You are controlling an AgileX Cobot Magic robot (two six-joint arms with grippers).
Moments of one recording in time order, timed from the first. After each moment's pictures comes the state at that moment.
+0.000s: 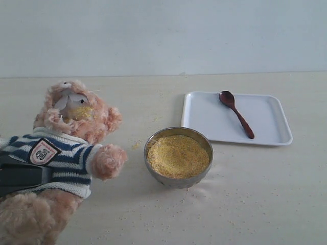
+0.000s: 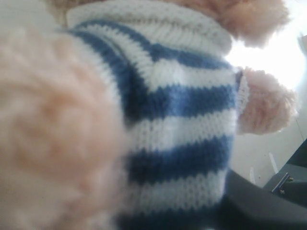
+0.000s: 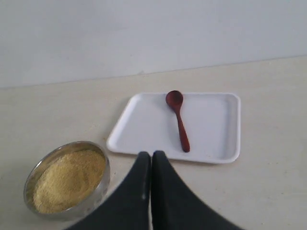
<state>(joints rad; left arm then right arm) 0.24 1.19 -0.38 -1.27 1.00 1.22 0.31 0.42 -0.35 -0.03 0.31 0.29</state>
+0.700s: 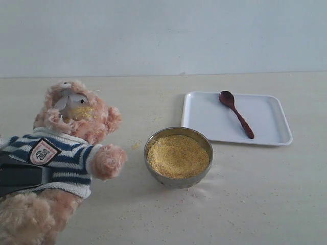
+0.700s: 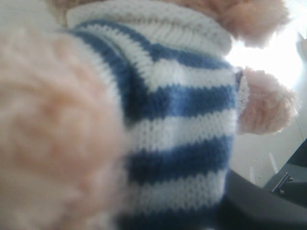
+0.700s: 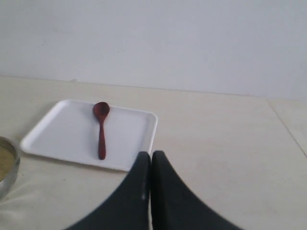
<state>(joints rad) 0.24 1.19 -0.38 -1.27 1.00 1.22 0.08 0.15 -0.33 -0.04 0.49 -0.03</state>
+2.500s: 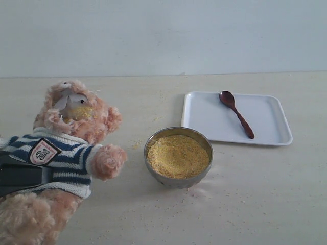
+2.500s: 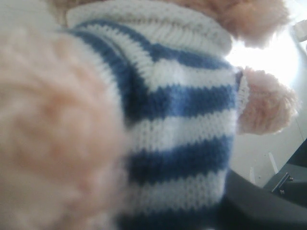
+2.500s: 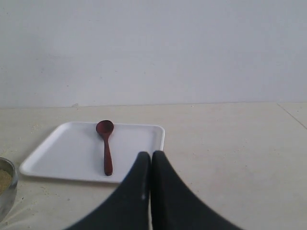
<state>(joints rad) 0.24 1.19 -0.38 -1.27 1.00 1.22 0.04 0.01 -0.01 0.10 0.15 -0.05</state>
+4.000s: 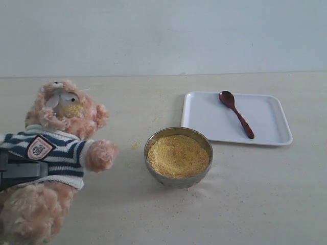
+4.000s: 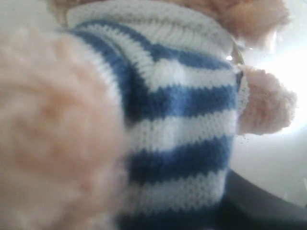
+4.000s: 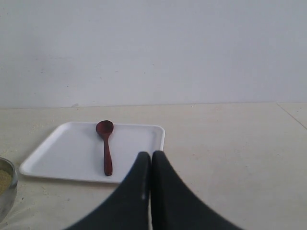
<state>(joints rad) 0.24 1.23 -0.38 -1.32 0.88 1.27 0.04 0.01 -0.01 0.10 0.15 -0.05</state>
